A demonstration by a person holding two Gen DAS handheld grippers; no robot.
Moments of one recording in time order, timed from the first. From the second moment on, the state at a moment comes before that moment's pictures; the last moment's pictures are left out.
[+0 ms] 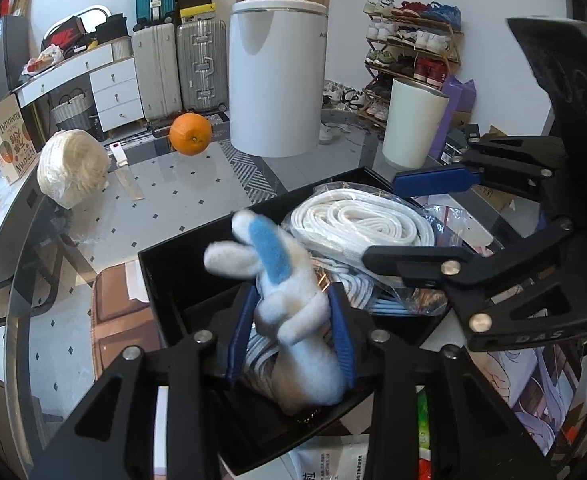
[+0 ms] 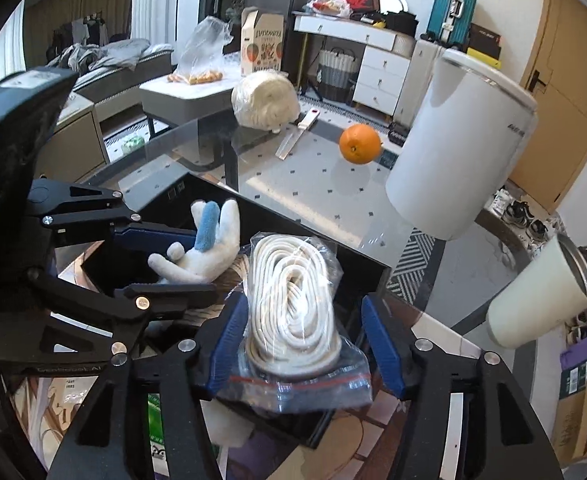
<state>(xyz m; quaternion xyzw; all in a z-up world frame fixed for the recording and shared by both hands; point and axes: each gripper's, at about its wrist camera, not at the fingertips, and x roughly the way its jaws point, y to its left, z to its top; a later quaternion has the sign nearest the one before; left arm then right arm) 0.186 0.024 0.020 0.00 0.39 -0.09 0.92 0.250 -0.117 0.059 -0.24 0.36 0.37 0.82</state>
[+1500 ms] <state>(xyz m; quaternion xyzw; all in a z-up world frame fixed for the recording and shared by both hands) 0.074 0.040 0.003 -0.04 0.33 0.01 0.94 0.167 -0.184 0.024 -0.05 0.43 0.38 0.82</state>
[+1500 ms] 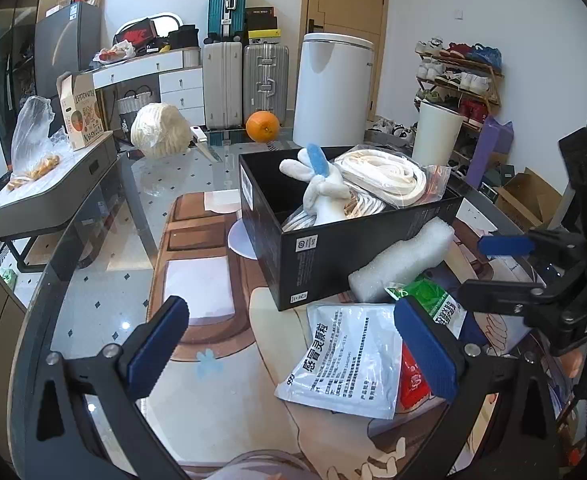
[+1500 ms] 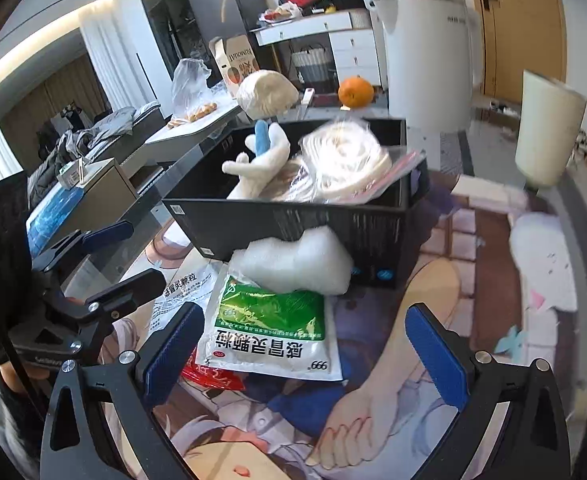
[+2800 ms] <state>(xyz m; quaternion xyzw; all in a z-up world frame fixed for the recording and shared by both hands) 0.079 0.026 -0.006 0.00 0.37 -0.03 0.93 0.178 -0.188 -0.003 -0.11 0.47 0.32 0.82</state>
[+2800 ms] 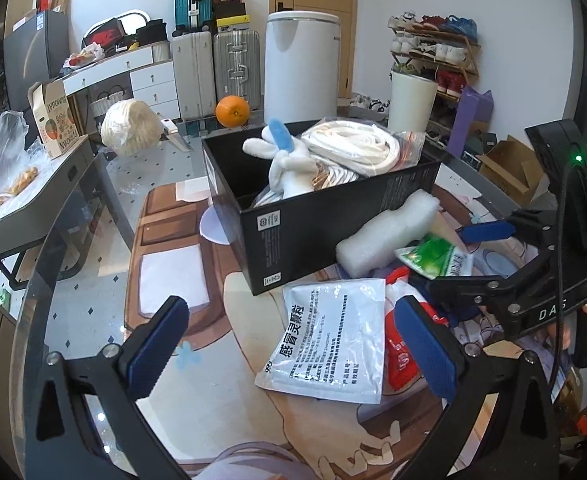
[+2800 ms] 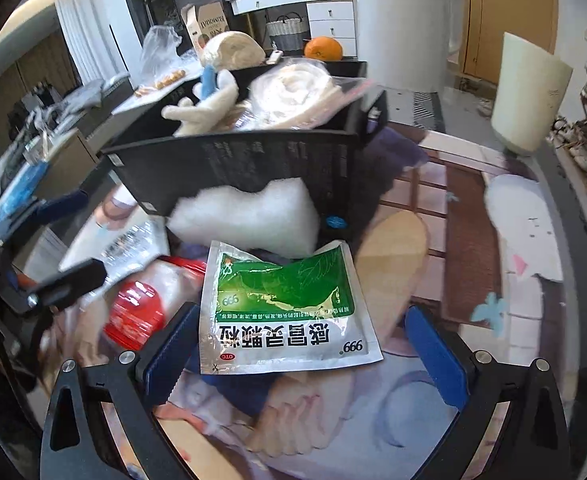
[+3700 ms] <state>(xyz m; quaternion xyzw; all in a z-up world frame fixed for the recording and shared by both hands) 0.079 0.025 -0.013 0.00 0.38 -0.04 0.92 0.175 -0.182 -0.011 -0.18 0.43 0.35 0.81</state>
